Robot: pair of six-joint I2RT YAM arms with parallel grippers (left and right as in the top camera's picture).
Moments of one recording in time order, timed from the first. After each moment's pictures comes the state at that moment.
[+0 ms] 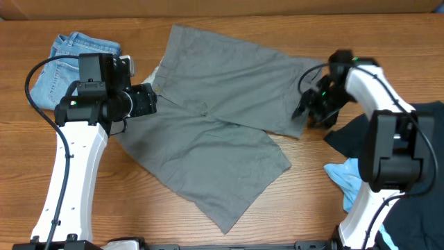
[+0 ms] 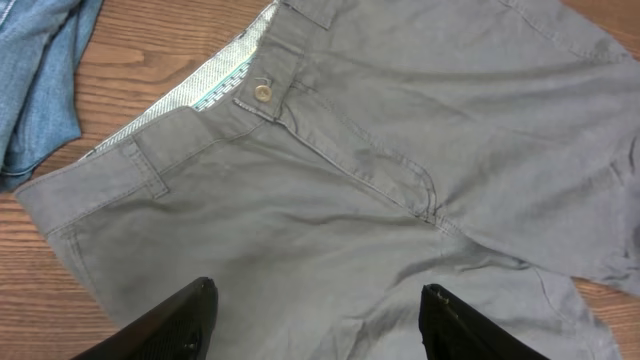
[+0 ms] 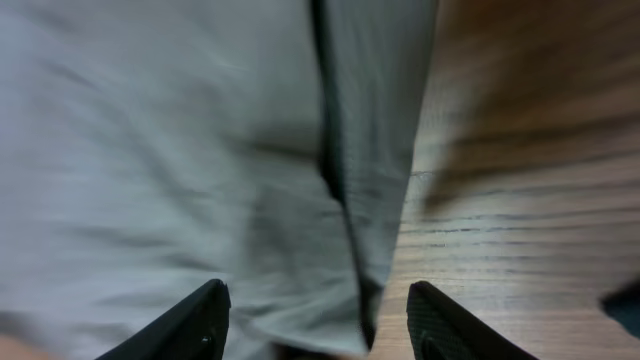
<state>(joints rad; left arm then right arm) 0.03 1.45 1.28 -0.84 0.20 -0.18 -0.03 2.09 1.50 -1.10 -0.38 0.38</state>
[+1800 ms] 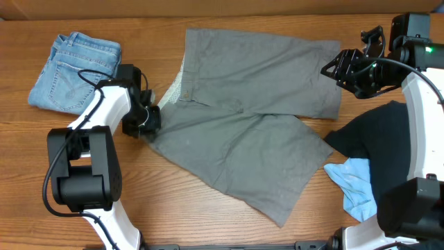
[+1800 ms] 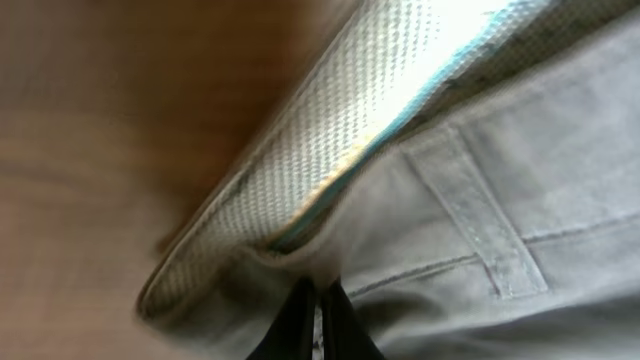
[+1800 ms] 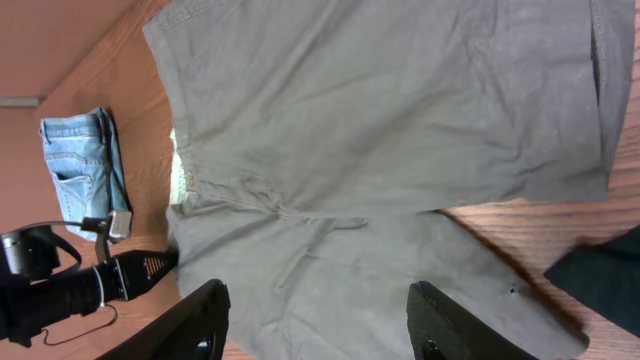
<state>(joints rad) 0.03 1.99 1.30 -0.91 0.09 -0.12 -0.16 1.74 1.72 -1.20 -0.54 0.26</state>
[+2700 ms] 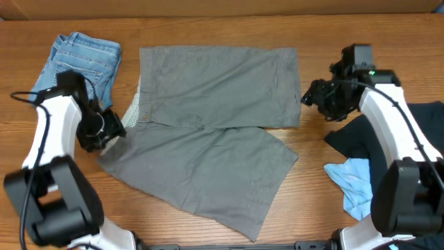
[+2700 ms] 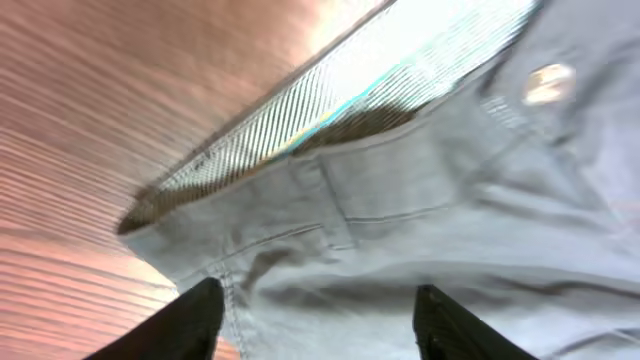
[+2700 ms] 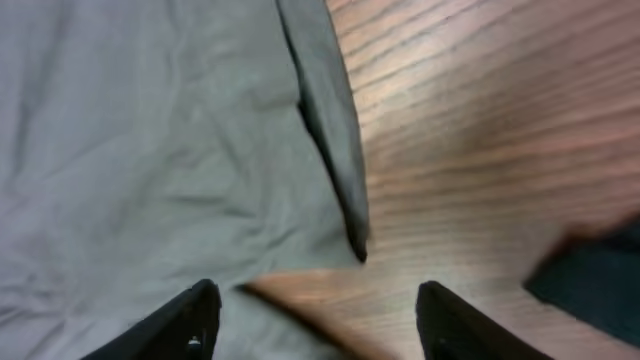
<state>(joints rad) 0.31 1.77 1.30 -1.08 0.11 -0.20 -0.02 1.76 1.31 -0.84 -0.28 0.40</state>
